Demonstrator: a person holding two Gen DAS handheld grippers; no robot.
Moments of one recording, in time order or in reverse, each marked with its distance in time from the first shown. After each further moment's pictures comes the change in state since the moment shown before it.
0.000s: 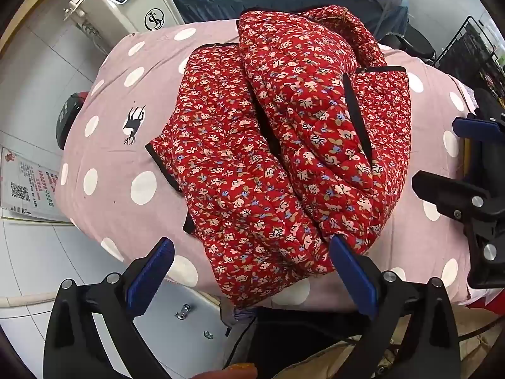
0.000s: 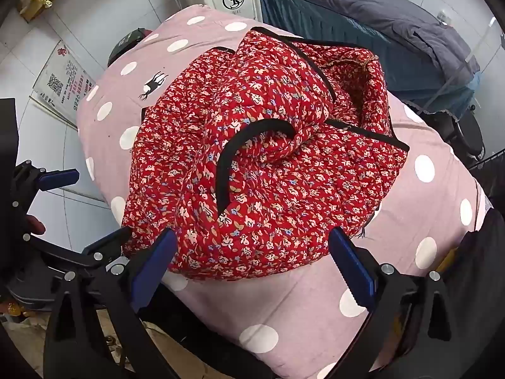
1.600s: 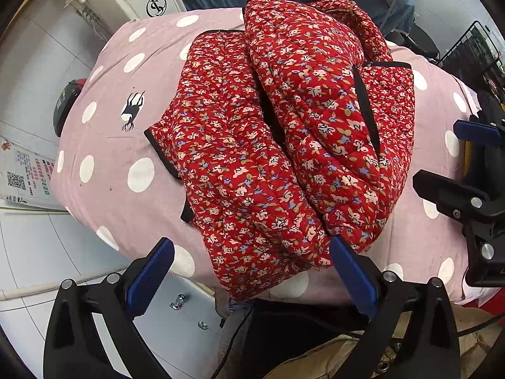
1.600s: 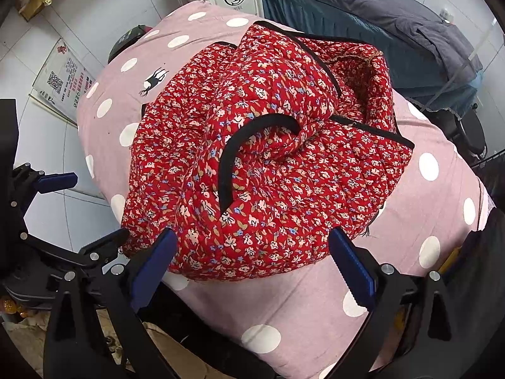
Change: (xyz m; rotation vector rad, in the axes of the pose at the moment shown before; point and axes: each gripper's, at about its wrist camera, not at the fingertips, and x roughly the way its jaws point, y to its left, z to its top) left arm 0.007 0.008 -0.004 -0.032 0.047 -0.014; right arm 0.009 0.004 0.000 -0.003 0.011 0.006
